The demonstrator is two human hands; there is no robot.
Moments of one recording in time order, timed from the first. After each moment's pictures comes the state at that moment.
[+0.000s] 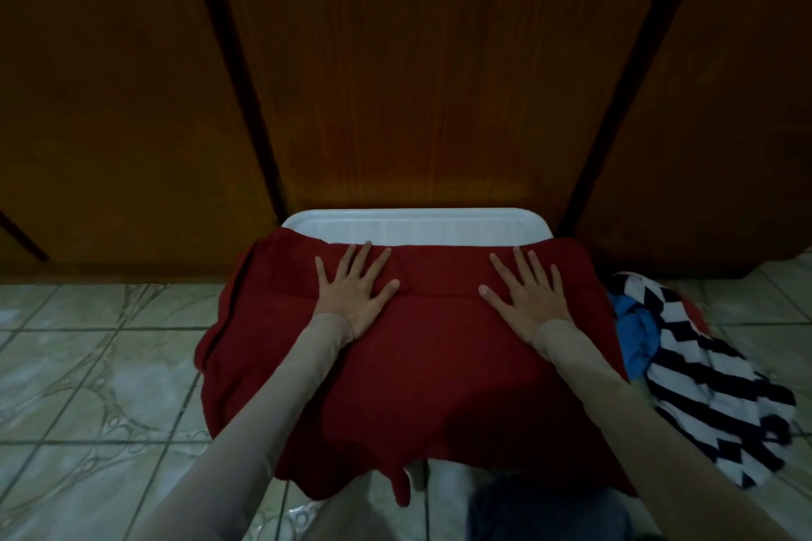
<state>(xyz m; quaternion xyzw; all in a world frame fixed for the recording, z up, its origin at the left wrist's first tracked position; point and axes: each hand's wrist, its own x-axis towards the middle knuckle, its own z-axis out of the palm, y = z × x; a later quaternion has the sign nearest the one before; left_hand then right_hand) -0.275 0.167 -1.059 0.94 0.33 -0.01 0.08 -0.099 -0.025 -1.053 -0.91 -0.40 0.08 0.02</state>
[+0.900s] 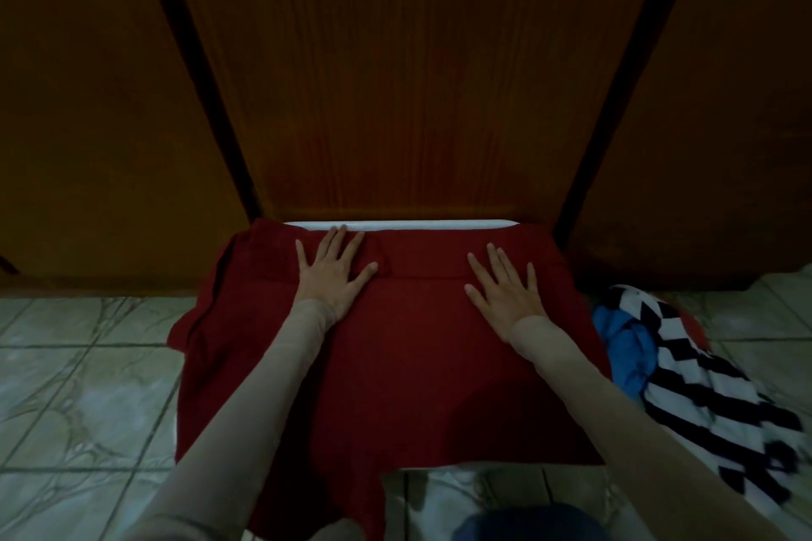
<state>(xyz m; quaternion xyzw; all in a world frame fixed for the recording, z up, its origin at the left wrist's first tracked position) -0.235 0.203 -1.060 0.93 0.35 0.06 0.06 -0.072 0.001 -1.054 -0.89 -0.45 0.09 0.01</state>
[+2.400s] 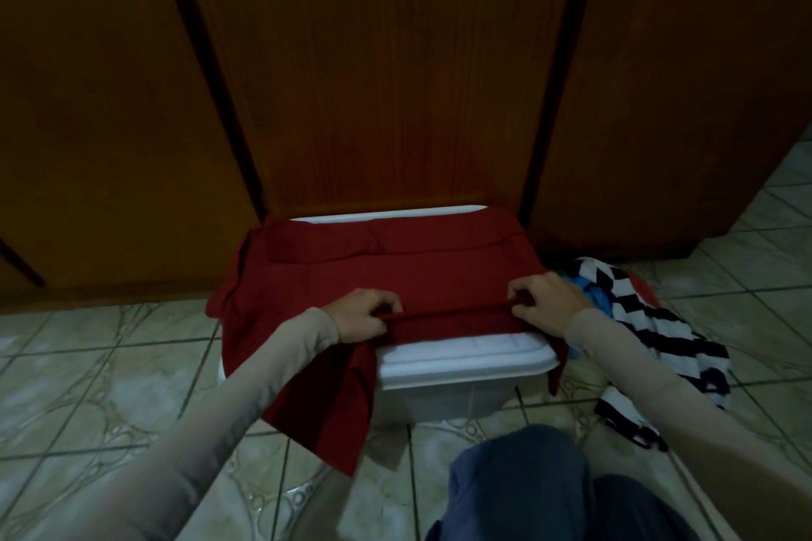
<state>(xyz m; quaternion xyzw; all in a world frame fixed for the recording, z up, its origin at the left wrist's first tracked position) -0.299 0.097 -0.993 0.94 0.15 -0.11 0.28 -0.111 -0.117 -0.998 -0.88 -0.44 0.11 0.10</state>
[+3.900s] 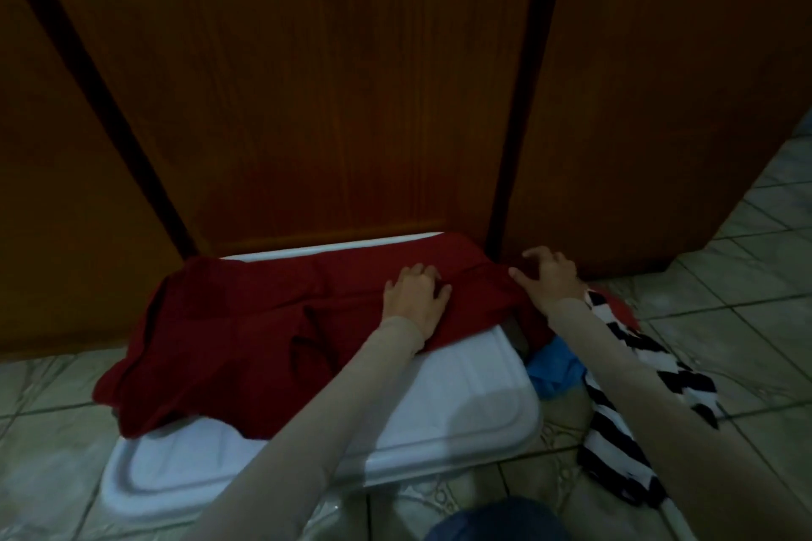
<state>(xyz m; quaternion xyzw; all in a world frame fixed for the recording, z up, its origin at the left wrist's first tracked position) -0.125 0.055 -1.022 0.95 0.26 0.07 0.18 -0.002 -0.090 -1.011 -0.94 -0.19 0.08 0.27</state>
